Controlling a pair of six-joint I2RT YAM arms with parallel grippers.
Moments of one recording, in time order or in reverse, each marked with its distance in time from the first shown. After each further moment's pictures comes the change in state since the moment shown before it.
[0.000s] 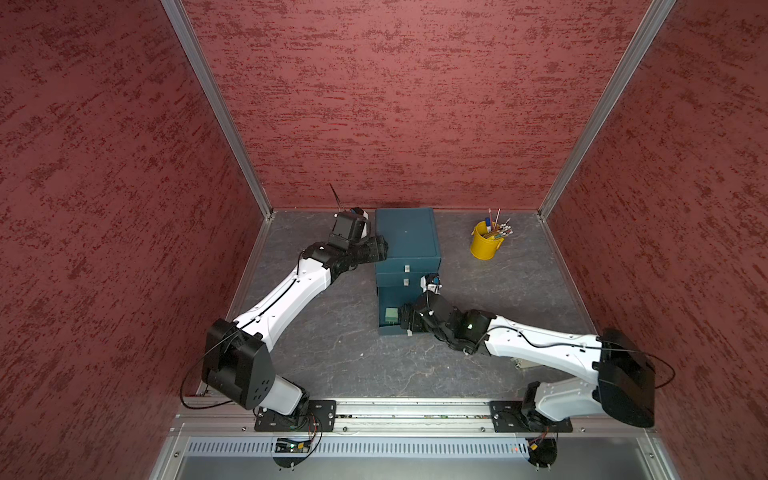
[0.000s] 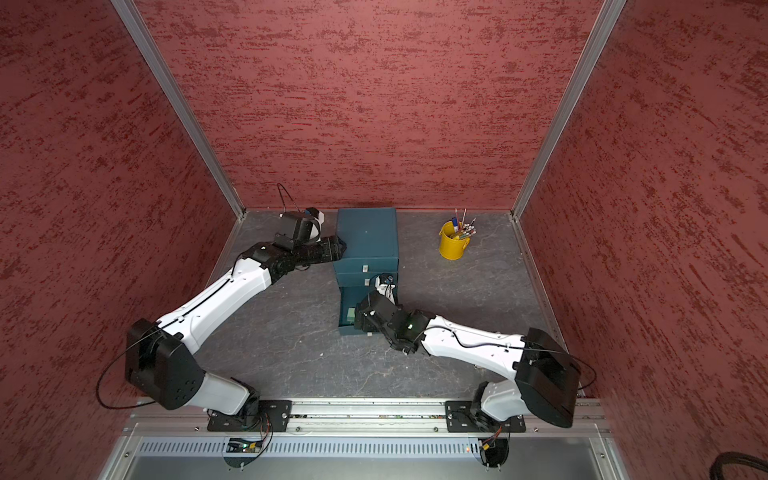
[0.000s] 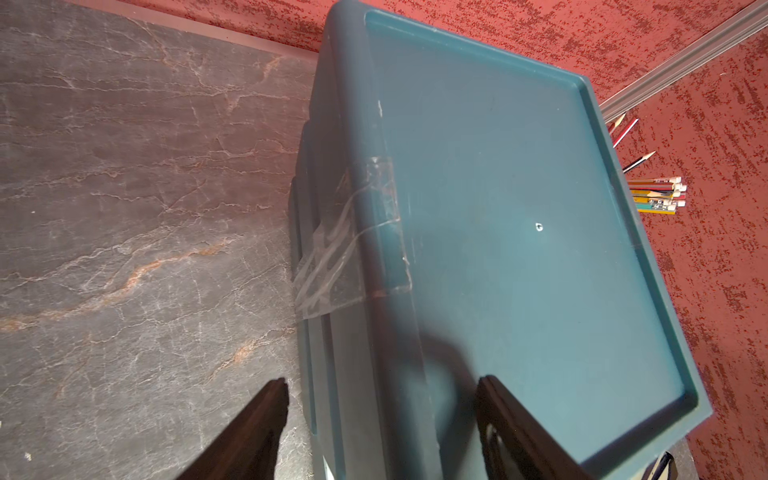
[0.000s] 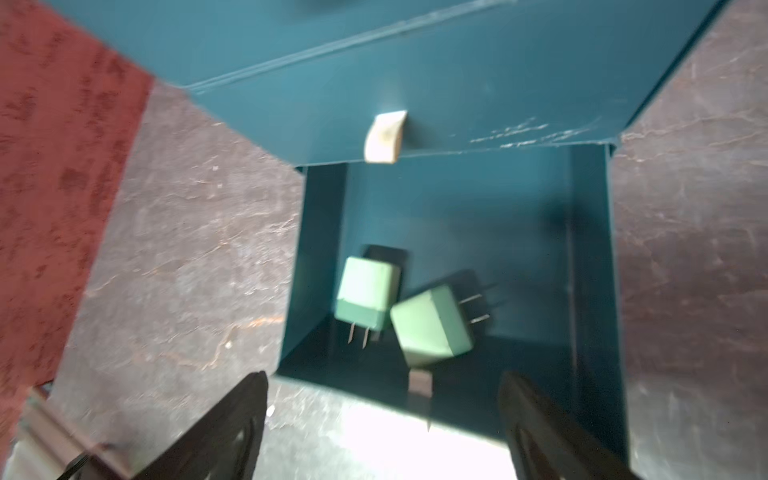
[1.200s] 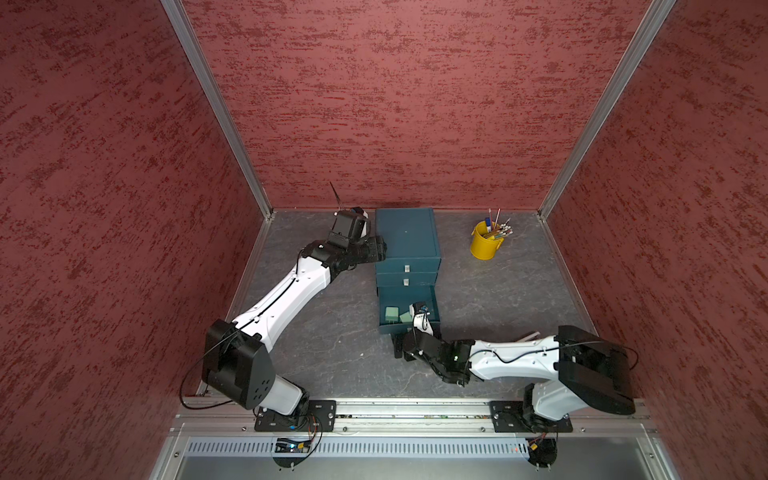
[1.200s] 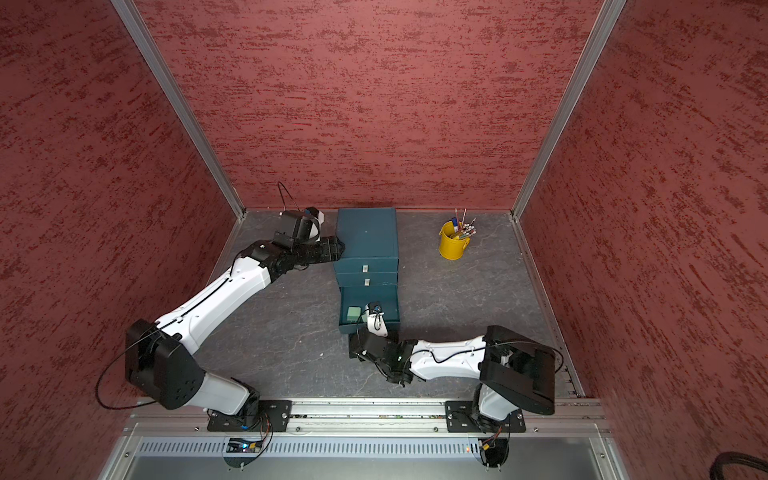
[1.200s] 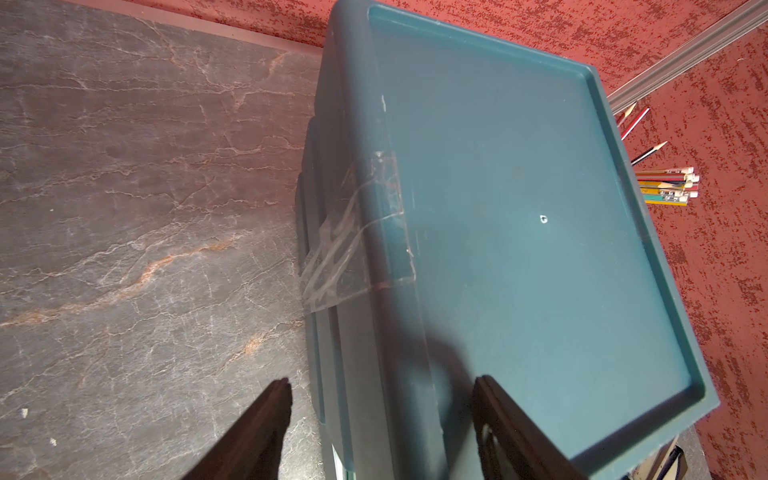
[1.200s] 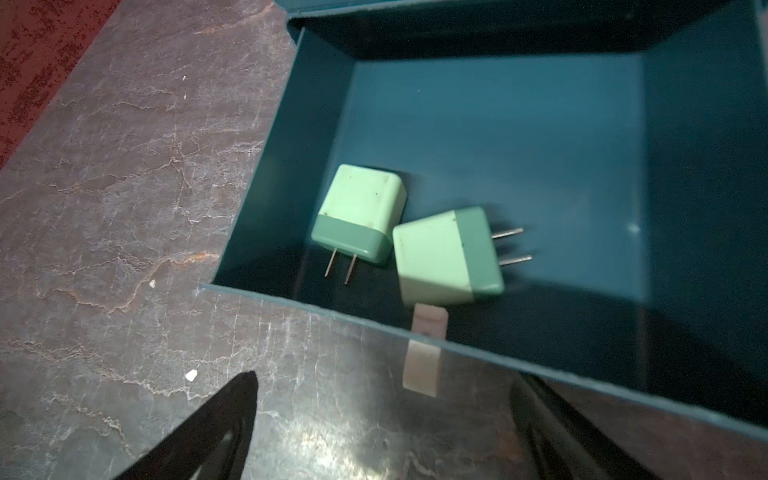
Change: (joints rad) left arm -0.002 0.001 0.024 -0.045 -0.008 0.019; right arm 0.161 0.170 -0.195 0.337 0.178 -0.064
